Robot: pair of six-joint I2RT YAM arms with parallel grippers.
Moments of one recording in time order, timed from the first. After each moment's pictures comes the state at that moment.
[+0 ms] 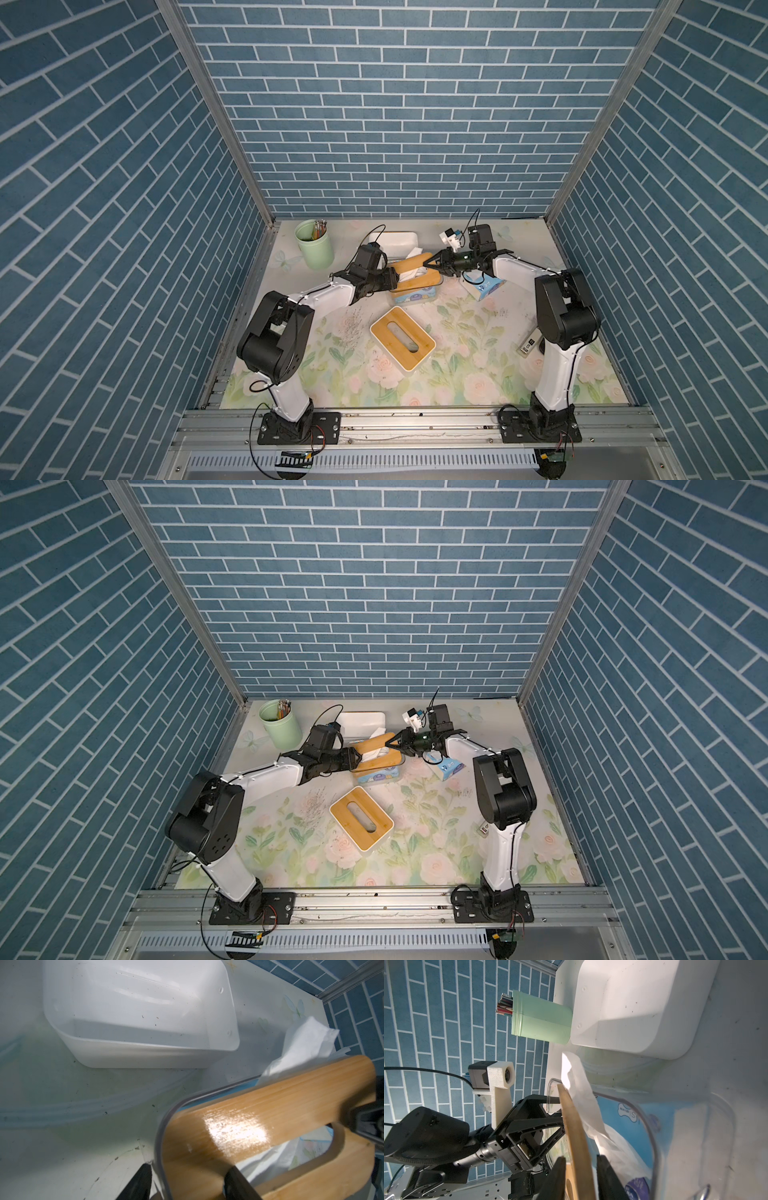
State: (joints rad) left arm -0.46 1.74 1.05 -0.10 0.16 -0.54; right arm 0.37 1.97 1.34 -0.14 -0.95 0.59
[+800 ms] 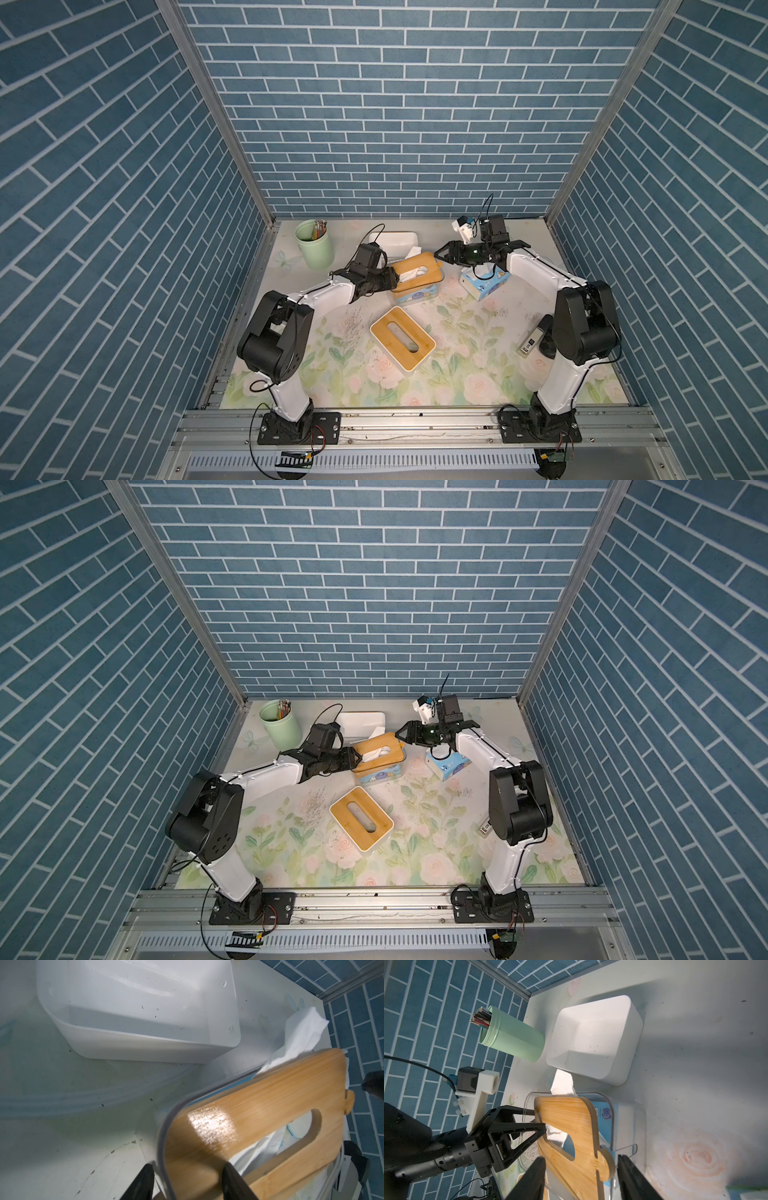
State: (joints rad) left arm -0.46 1.74 1.07 -0.14 0.18 -0.57; right arm 0.34 1.83 1.38 -0.35 -0.67 0.34
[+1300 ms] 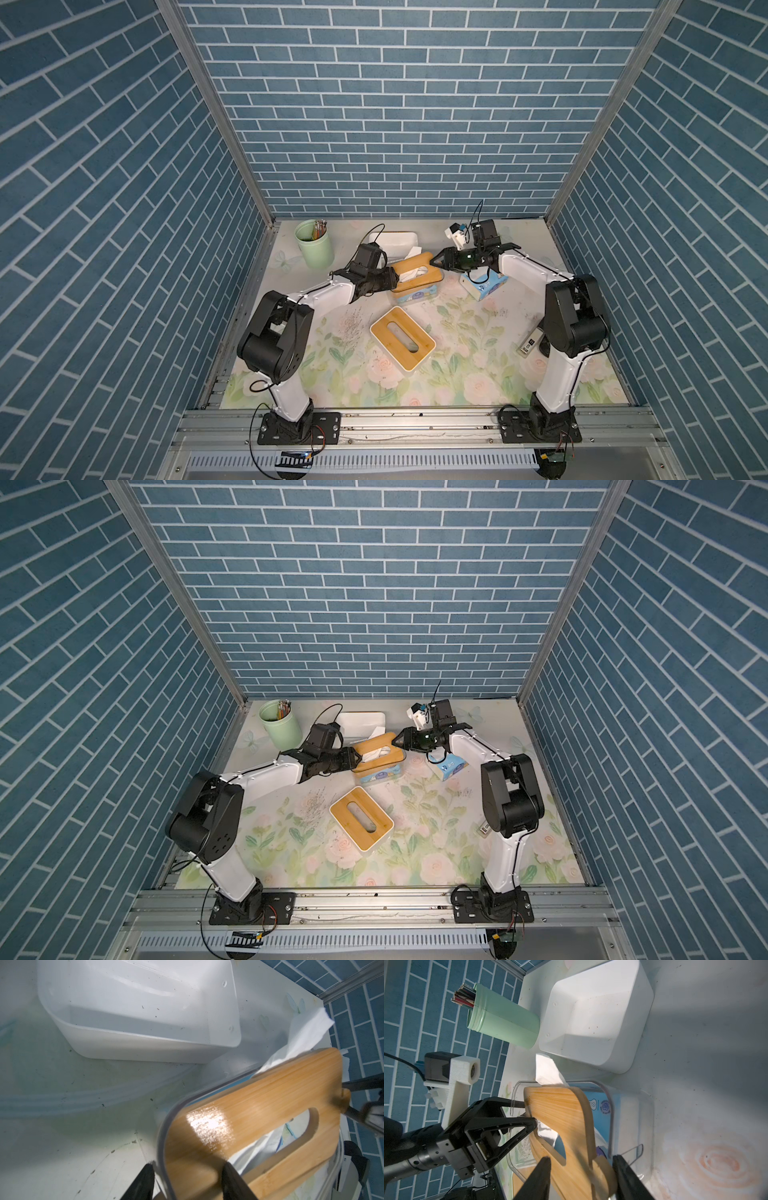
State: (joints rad) left arm -0.46 1.74 1.07 -0.14 0.18 -0.57; right arm 0.36 1.90 1.38 -0.34 -0.70 0.33
